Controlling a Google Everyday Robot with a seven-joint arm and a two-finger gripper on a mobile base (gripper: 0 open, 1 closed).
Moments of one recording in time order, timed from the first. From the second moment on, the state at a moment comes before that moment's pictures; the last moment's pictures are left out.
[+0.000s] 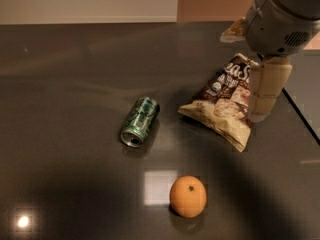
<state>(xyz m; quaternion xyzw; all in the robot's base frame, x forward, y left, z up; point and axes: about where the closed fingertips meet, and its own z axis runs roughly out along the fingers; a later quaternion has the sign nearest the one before) 0.464 -0.150 0.981 -0.74 0.65 -0.02 0.15</state>
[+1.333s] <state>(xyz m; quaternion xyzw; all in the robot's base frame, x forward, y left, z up) 0.473 -0.023 0.949 -0.93 0.36 -0.03 0.12</state>
